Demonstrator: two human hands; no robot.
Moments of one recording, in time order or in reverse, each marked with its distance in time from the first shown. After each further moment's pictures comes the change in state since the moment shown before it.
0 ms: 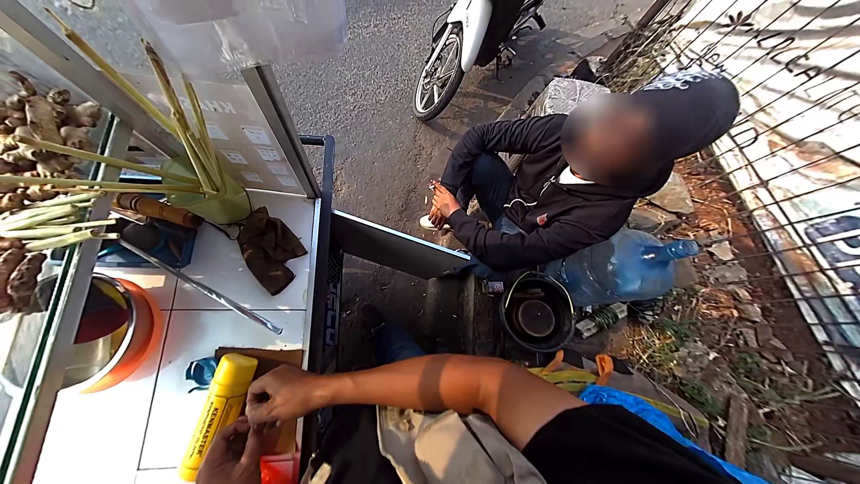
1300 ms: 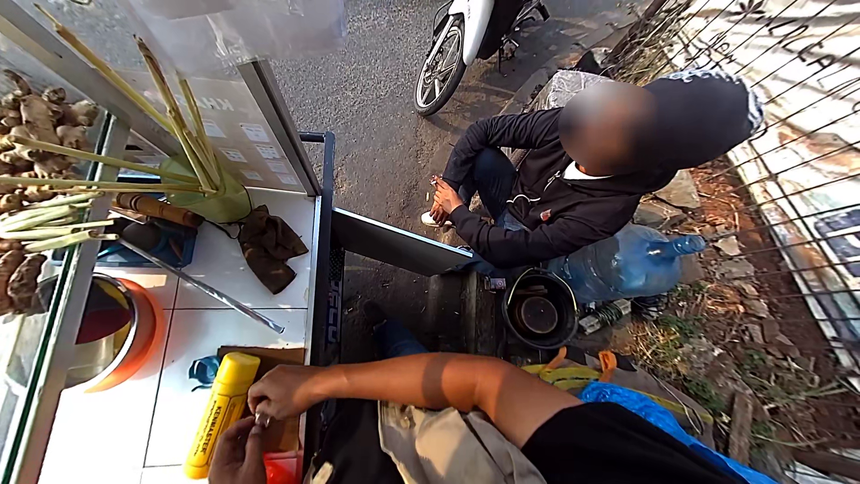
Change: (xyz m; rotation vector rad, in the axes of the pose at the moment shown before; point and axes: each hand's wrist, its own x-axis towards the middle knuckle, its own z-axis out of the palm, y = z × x) left_hand -0.007 -0.031 -0.004 -0.027 -0.013 0.012; right_hand 0.013 0.006 -0.005 -0.306 -0.112 -0.066
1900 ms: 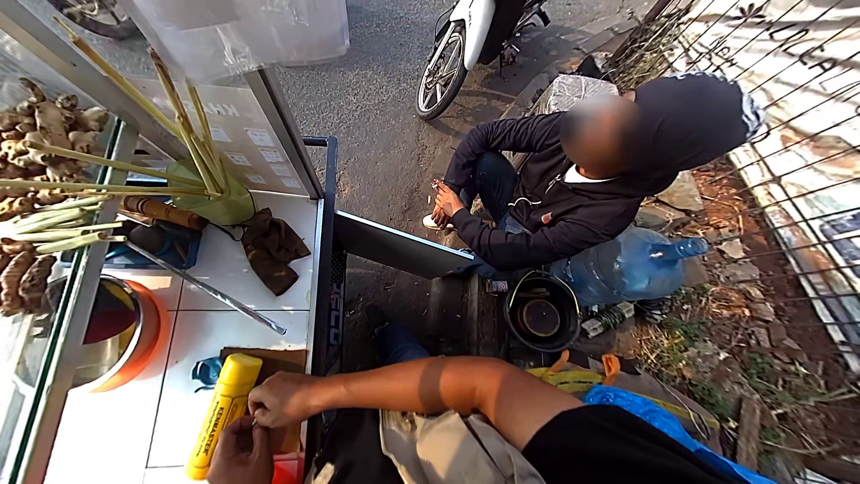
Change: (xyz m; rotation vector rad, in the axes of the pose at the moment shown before) left_hand 0.006 0.011 0.009 0.449 0.098 0.093; right_hand -0.002 -0.009 0.008 0.026 0.039 0.039
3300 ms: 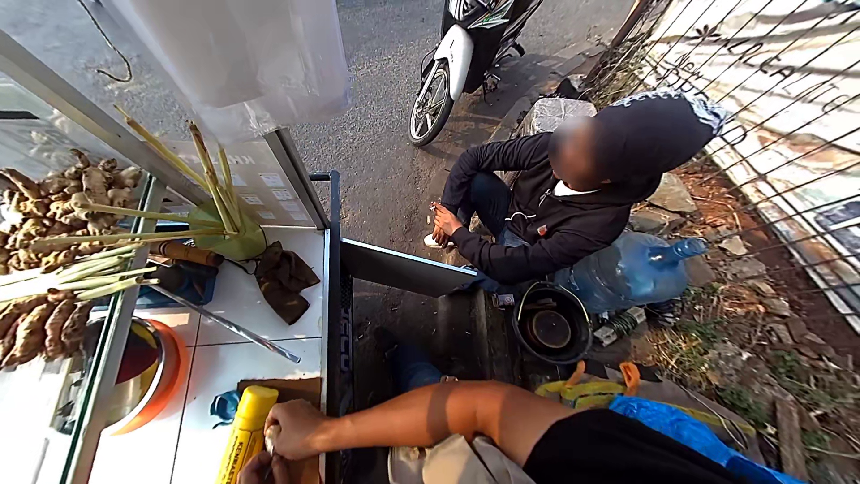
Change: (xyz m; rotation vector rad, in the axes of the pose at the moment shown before) left_hand -0.005 -0.004 0.010 -0.022 0.115 0.067; right_hand 0.011 -0.011 0.017 0.297 0.211 0.296
